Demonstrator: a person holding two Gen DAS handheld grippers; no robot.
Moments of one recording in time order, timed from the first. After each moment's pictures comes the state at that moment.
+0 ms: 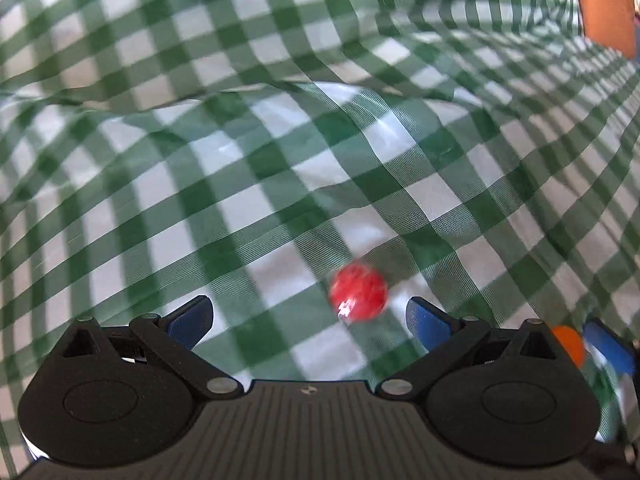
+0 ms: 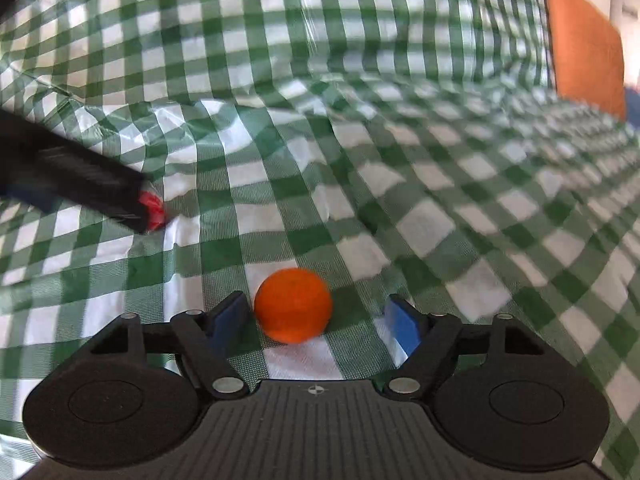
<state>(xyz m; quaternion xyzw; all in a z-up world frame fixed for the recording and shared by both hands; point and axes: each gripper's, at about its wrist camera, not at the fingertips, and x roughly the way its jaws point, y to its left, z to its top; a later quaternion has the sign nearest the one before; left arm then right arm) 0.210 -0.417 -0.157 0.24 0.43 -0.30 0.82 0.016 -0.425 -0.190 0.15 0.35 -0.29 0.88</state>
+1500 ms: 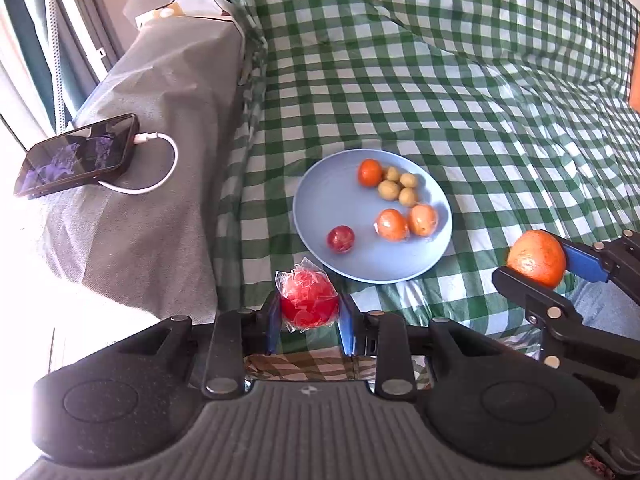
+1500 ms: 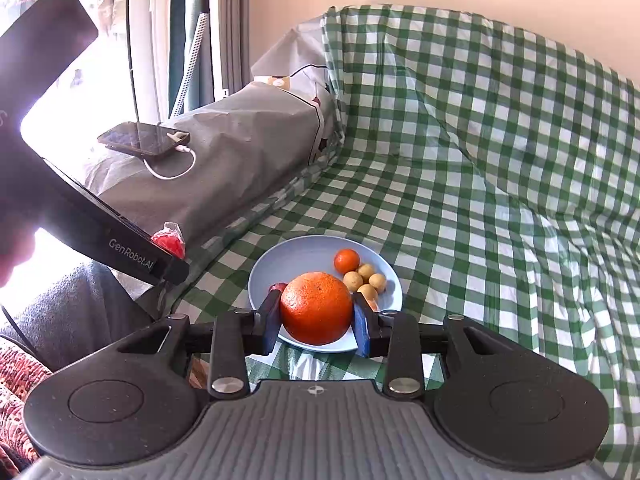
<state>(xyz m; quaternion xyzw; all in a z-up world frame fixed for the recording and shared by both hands) -0.040 0.023 0.017 0.13 0.47 -0.14 0.86 -0.132 -0.107 0.044 0.01 0.32 0.07 0.94</state>
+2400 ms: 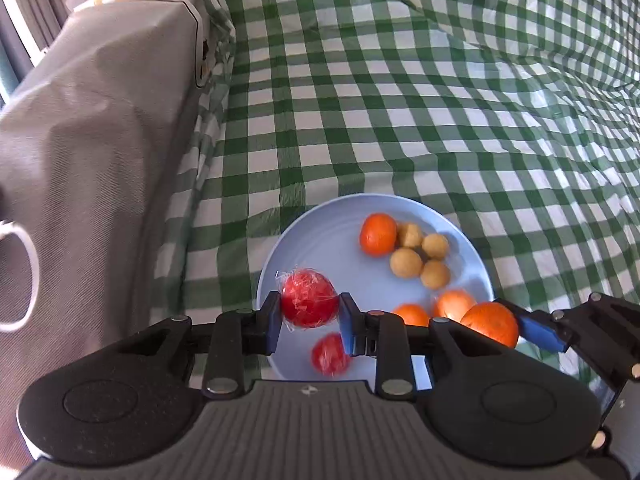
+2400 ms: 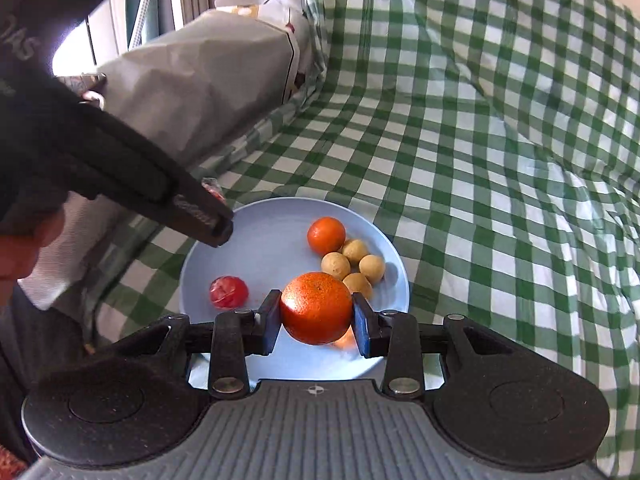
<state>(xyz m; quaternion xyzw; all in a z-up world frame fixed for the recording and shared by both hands) 0.100 -0.042 -0.065 0.13 0.49 -0.15 0.85 -0.012 -0.119 -0.042 0.02 0.41 0.06 0.91</state>
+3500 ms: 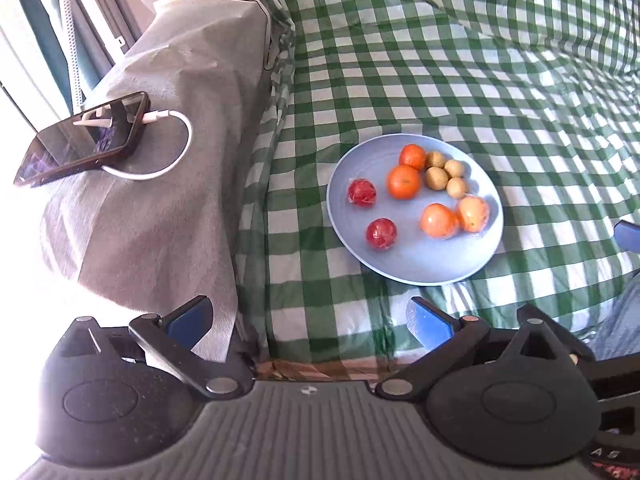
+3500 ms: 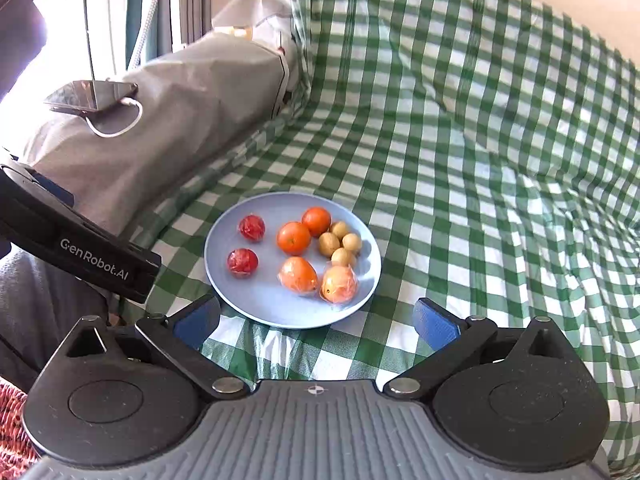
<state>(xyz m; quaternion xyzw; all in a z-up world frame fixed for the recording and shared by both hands) -0.021 0.016 -0.022 0.15 0.48 -0.09 0.86 -0.102 -0.104 0.007 0.00 0.38 0.02 0.92</state>
